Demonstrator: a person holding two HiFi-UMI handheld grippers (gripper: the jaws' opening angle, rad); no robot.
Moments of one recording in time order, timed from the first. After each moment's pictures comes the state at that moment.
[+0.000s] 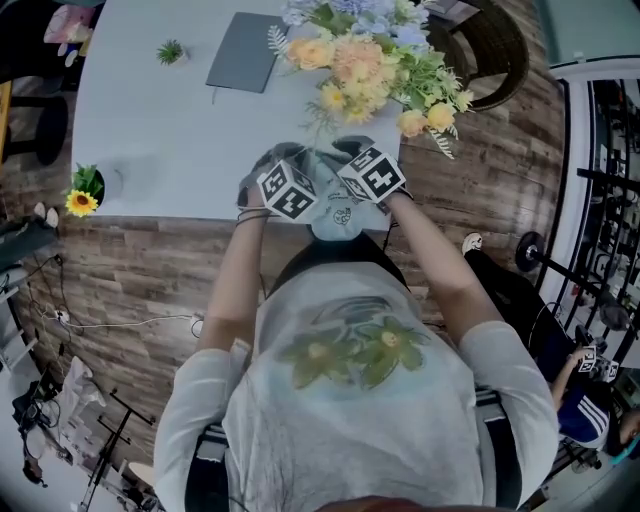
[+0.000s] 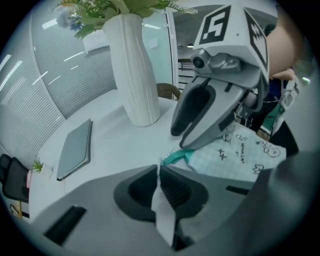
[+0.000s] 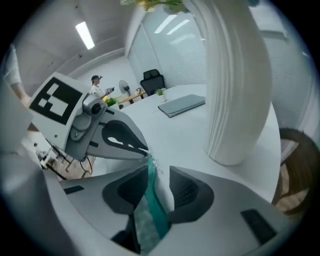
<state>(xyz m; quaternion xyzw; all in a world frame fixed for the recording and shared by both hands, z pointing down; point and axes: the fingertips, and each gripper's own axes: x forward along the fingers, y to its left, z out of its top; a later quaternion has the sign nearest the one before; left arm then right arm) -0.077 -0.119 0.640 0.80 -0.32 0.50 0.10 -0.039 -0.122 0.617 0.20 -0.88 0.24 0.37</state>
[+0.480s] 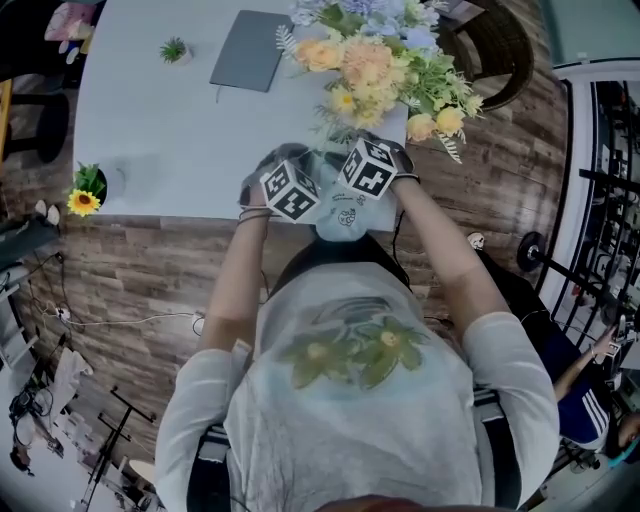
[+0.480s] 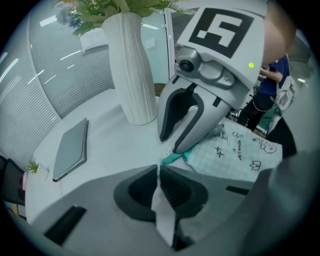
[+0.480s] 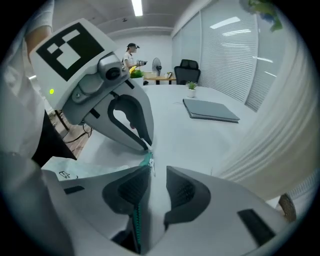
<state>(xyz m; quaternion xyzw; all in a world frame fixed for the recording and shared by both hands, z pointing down) -0.077 -0.115 0.641 0.81 -0.30 0.50 0.10 -0.054 -0.125 0.630 0.08 -0.88 0.03 0.47</state>
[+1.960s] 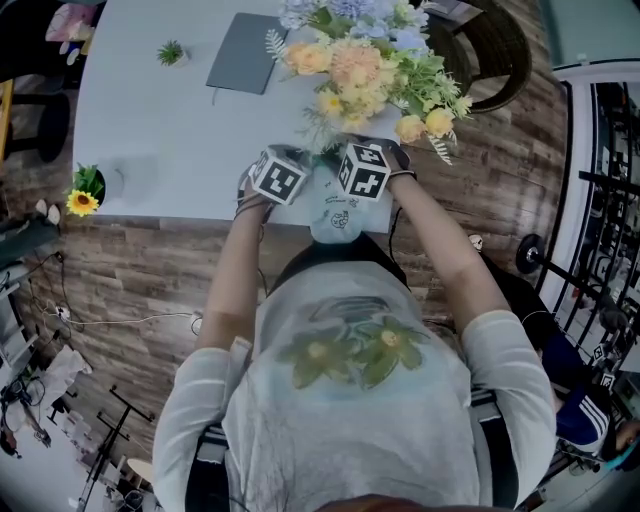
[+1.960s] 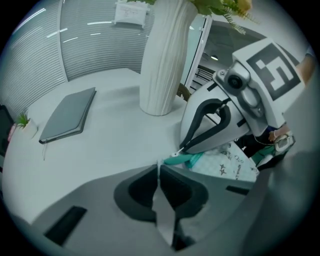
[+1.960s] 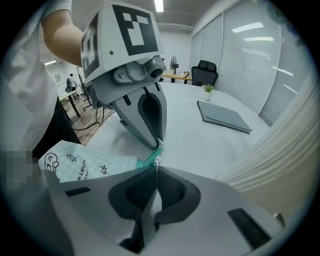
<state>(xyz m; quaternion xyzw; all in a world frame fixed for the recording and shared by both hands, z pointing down) -0.082 -0.116 0.651 0.78 -0.32 0.46 0.28 -0.052 -0.112 0.633 0.01 -0.88 -0.03 0.48</state>
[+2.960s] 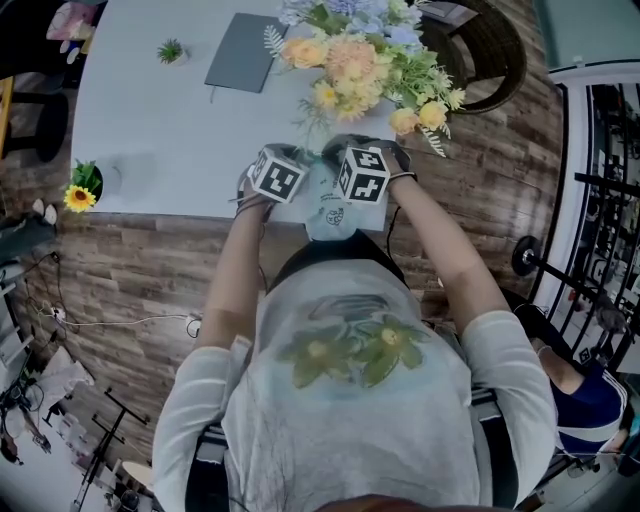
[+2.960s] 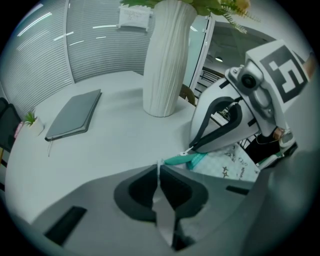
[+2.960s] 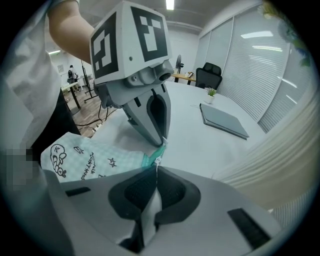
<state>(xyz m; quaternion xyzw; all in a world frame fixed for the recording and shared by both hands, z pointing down) -0.082 -0.118 0.652 0.77 -0.35 0.45 0.28 -0.041 -0.105 0.627 0.00 -0.87 -0.07 0.49</state>
